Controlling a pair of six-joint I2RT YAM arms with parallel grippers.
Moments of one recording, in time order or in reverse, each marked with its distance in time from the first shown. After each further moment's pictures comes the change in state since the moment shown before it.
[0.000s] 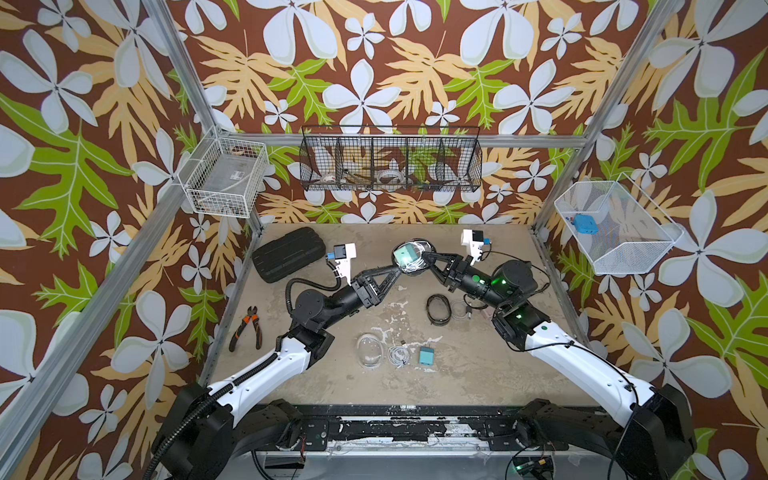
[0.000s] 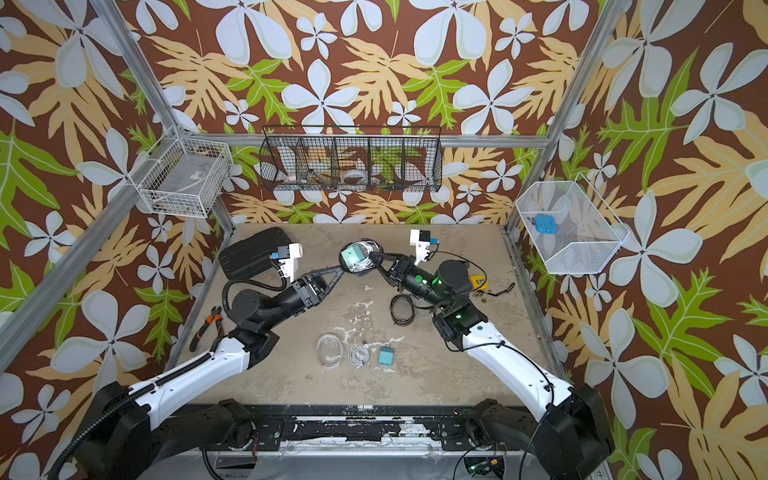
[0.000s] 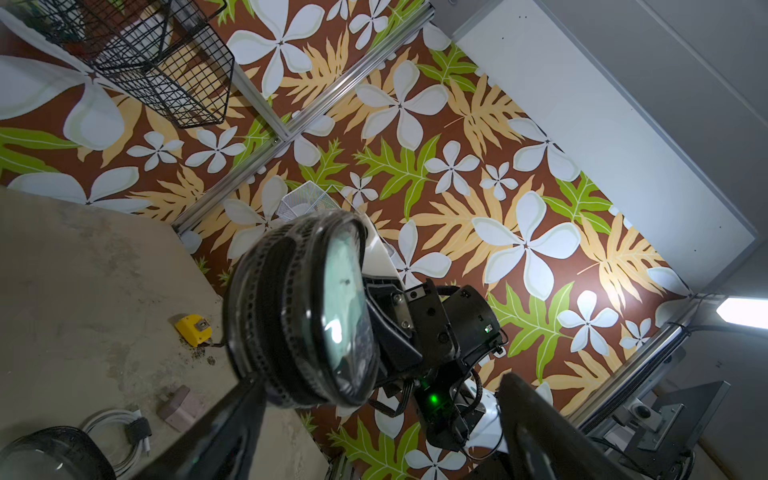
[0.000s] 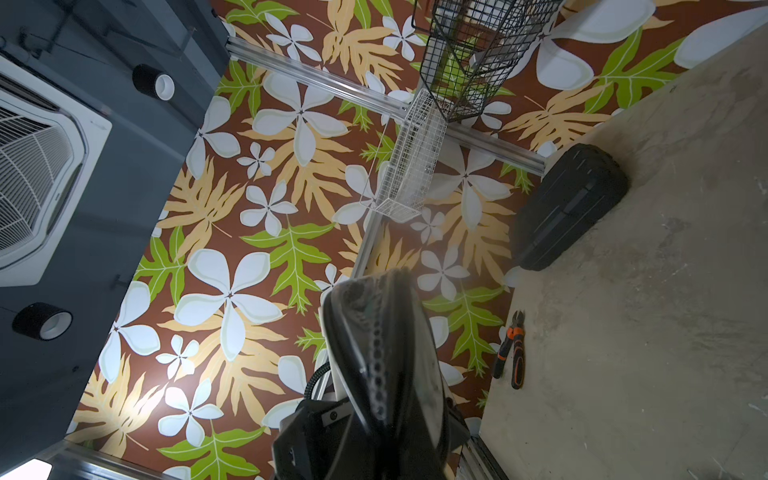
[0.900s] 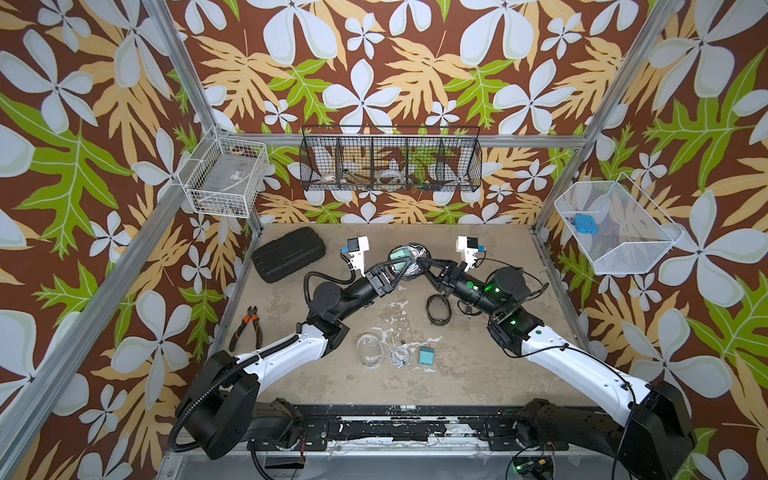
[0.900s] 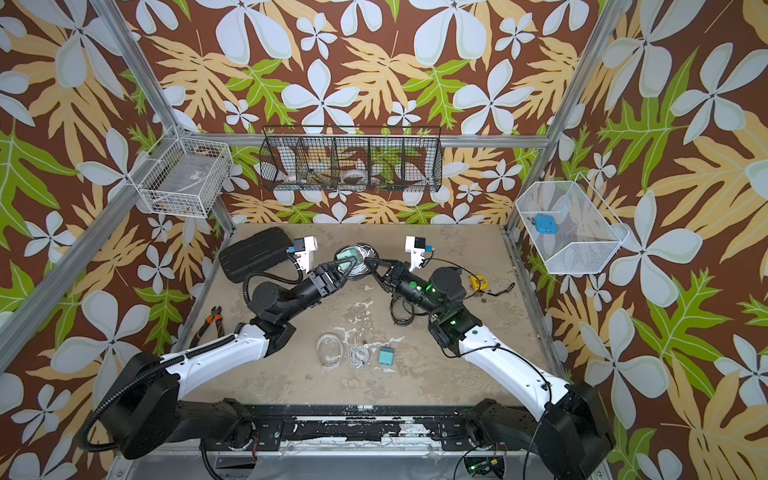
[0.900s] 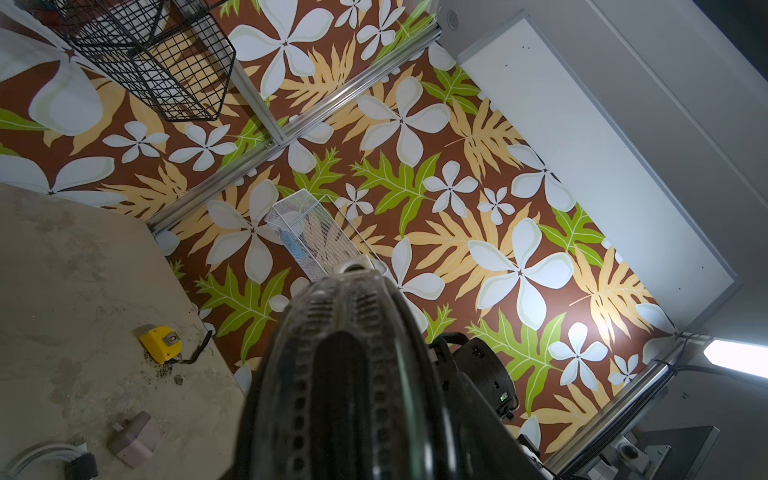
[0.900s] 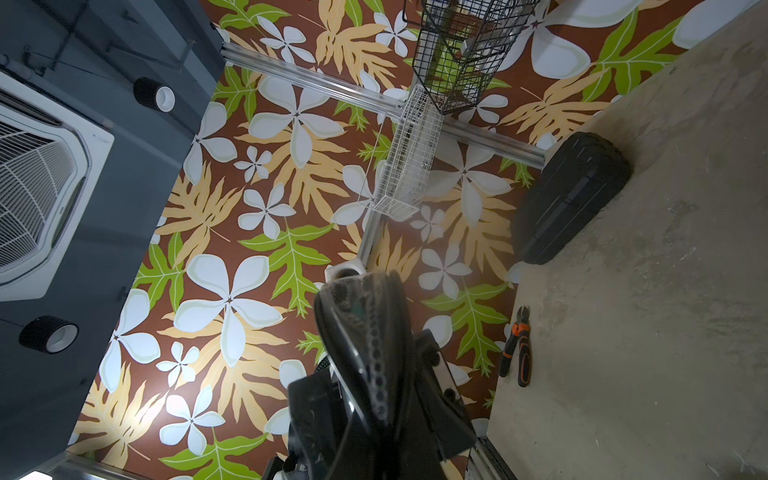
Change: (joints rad) left arm -0.054 0.191 0.101 0.128 -0.080 -0.072; right arm 0.071 0.008 -0.049 0.050 0.078 0.023
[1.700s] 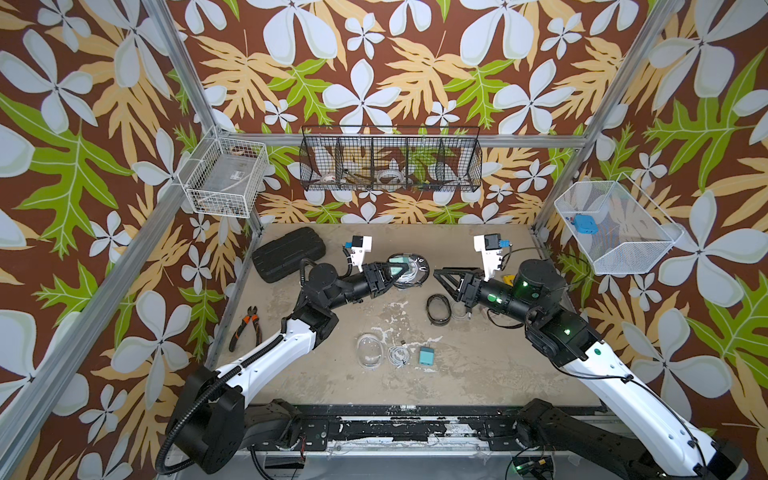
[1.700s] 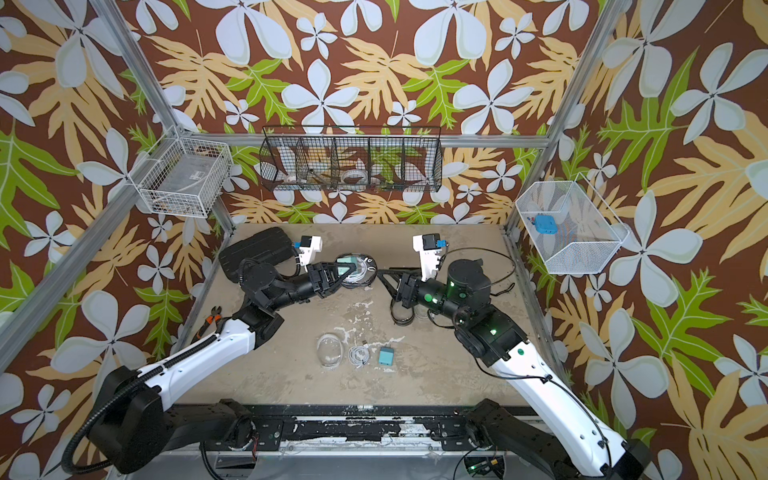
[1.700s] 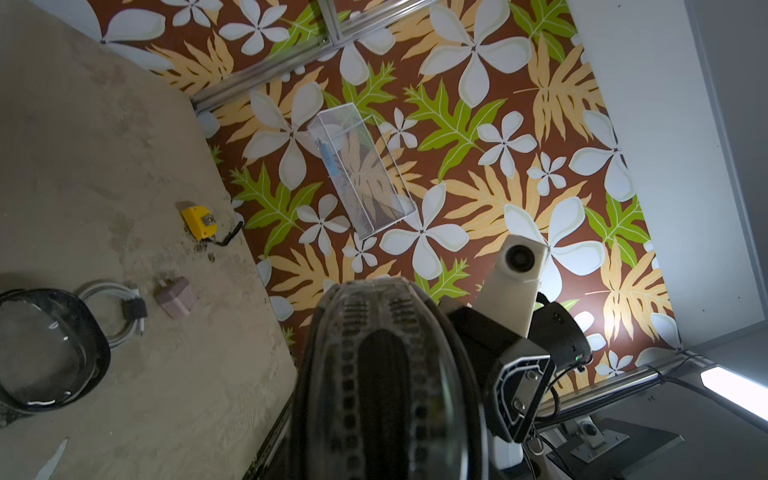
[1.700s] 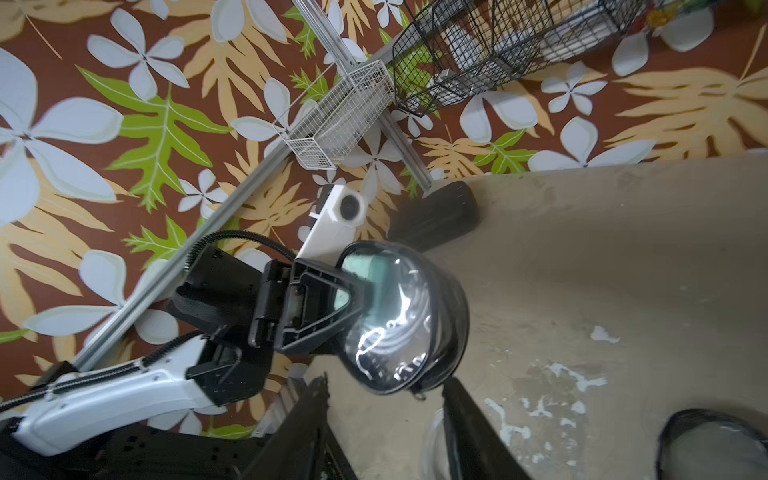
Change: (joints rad) left arm 0.109 -0.093 0.088 -0.446 0.290 -0.099; right arm 0.009 -0.208 0.275 -0.814 0.097 -0.800
